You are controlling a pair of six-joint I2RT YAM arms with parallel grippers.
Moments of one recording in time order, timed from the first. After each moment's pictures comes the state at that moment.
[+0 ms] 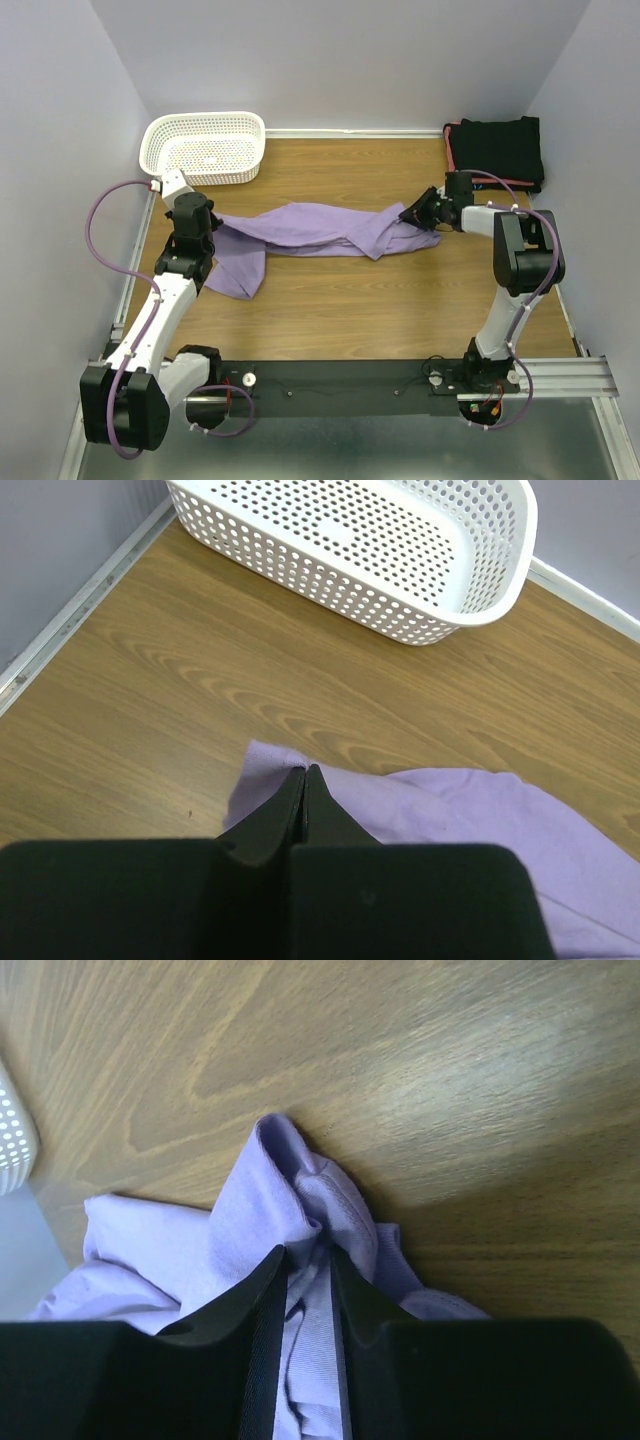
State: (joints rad) left arm -0.12 1.01 0.71 -0.07 -0.43 -0.44; right arm 0.06 1.91 1.03 0.06 -0.38 0.79
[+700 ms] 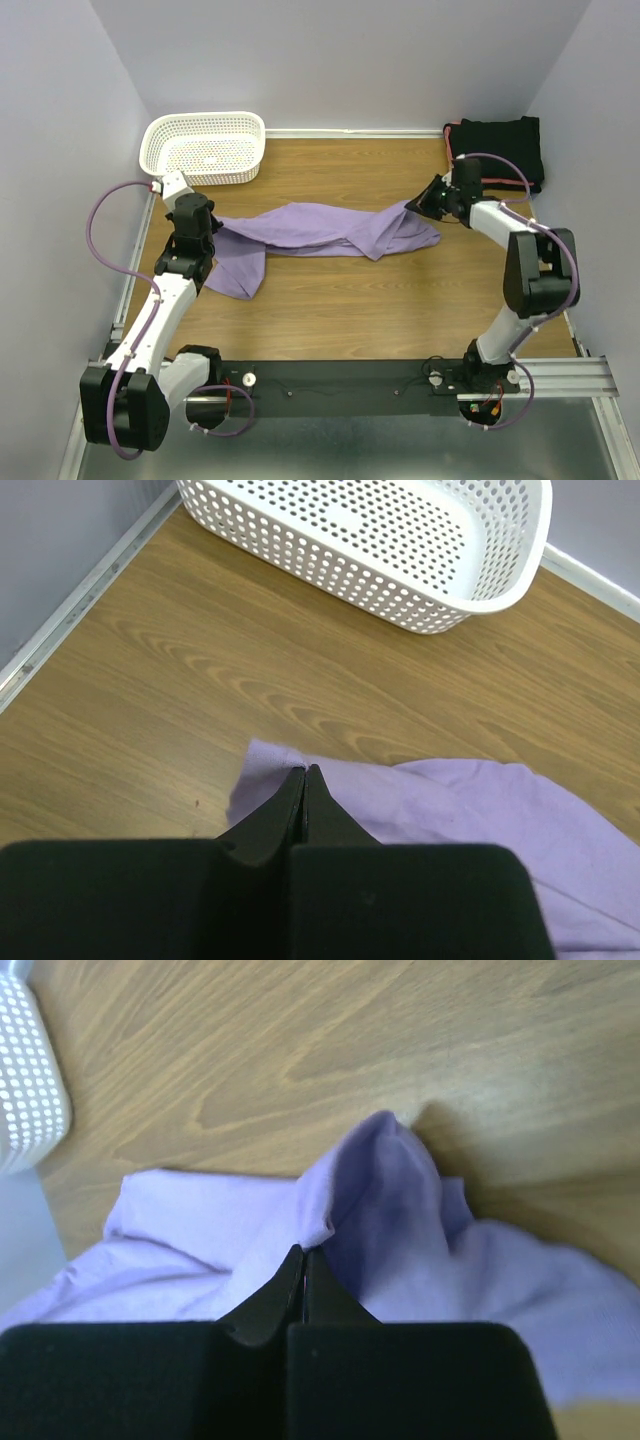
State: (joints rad) left arm -0.12 1.01 0.71 -0.10 -0.43 -0.44; right arm 0.08 1.78 1.07 -0.04 -0.35 0.73
